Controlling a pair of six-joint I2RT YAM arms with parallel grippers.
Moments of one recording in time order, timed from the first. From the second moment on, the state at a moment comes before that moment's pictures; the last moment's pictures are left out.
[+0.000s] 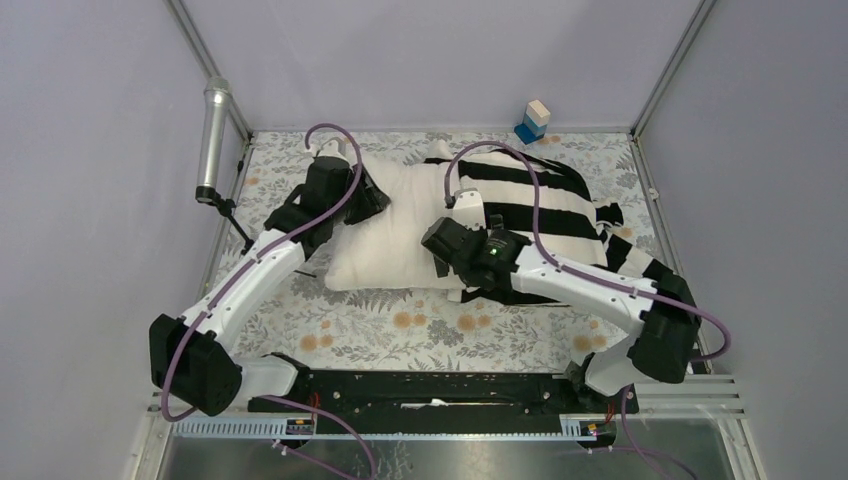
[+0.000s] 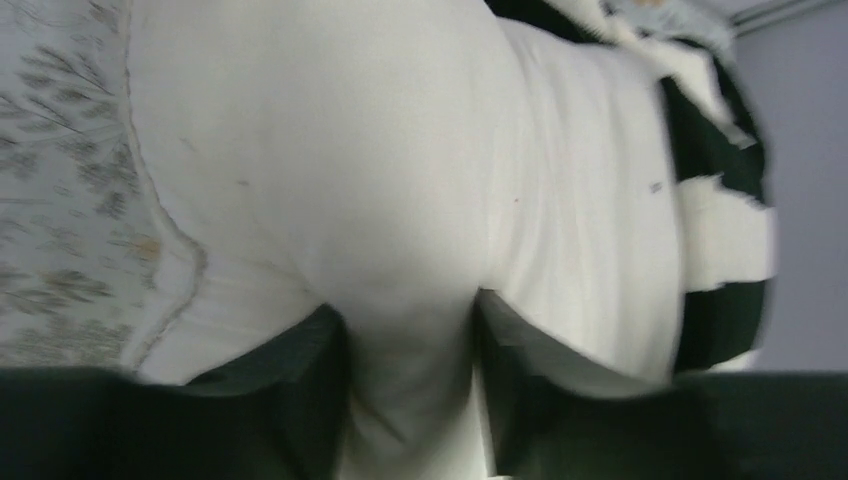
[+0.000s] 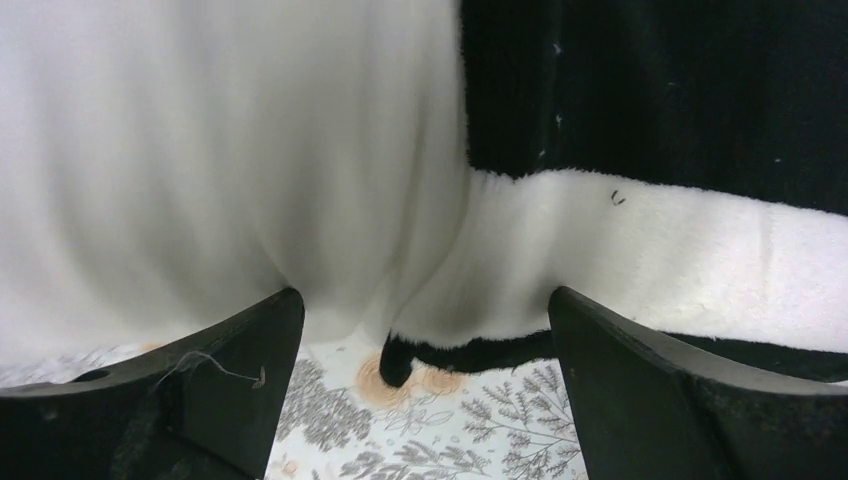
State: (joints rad) left arm -0.44 1.27 1.12 -0.40 -0.04 -0.75; right arm 1.03 1.48 1.28 -0.81 0.65 0.66
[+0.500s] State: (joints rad) left arm -0.49 1.08 1.09 -0.64 -0.27 -0.56; right arm 0.94 1.64 1.51 -0.85 0.71 0.58
